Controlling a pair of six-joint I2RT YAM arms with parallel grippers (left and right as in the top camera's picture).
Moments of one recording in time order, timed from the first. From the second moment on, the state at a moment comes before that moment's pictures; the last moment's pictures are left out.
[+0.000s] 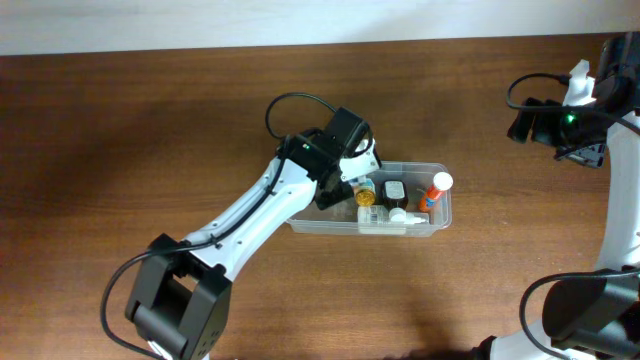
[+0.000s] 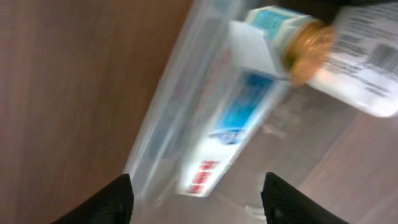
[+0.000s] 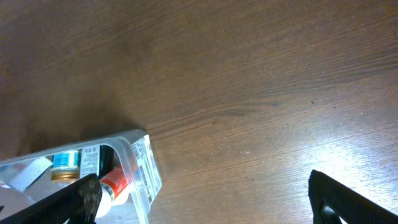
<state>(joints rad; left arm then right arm) -0.66 1.89 1.53 -0.83 -0.18 0.55 -0.33 1.74 1.81 -1.34 -0.16 0.05</state>
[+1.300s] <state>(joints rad) -0.18 1.10 1.28 -0.89 -0.12 -0.12 -0.08 1.15 1.37 -1.14 -0.10 -0.03</state>
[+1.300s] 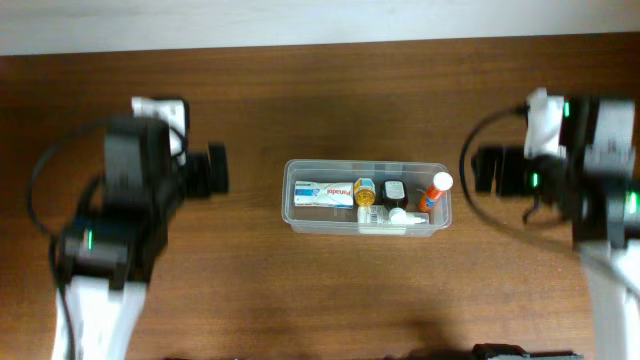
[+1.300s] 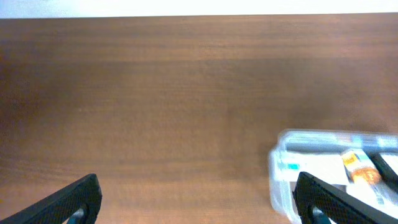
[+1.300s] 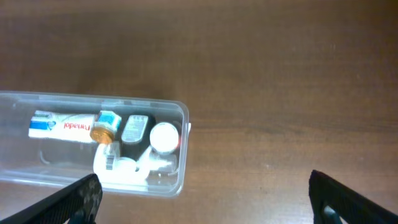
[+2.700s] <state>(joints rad) -0.21 0.71 0.95 -1.08 -0.14 -0.18 -0.08 0.35 0.47 -0.52 -0.16 -0.18</state>
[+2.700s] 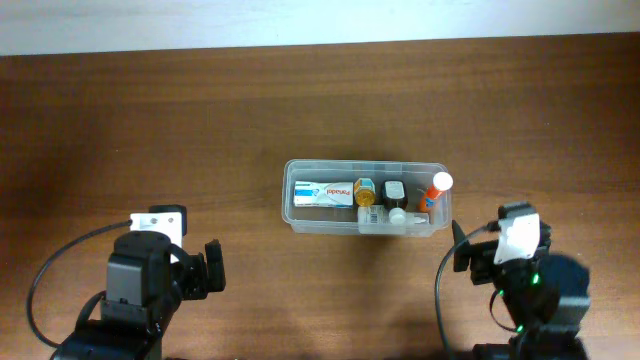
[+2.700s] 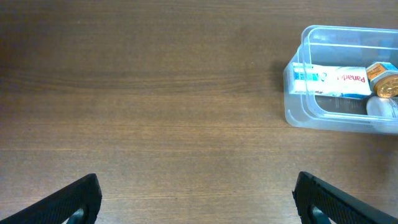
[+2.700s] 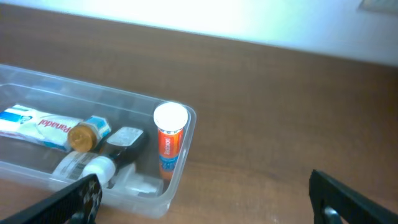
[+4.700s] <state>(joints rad) -0.17 0.52 0.89 -1.07 -0.14 -0.18 -0.08 0.01 0.01 -0.06 -0.17 -0.21</state>
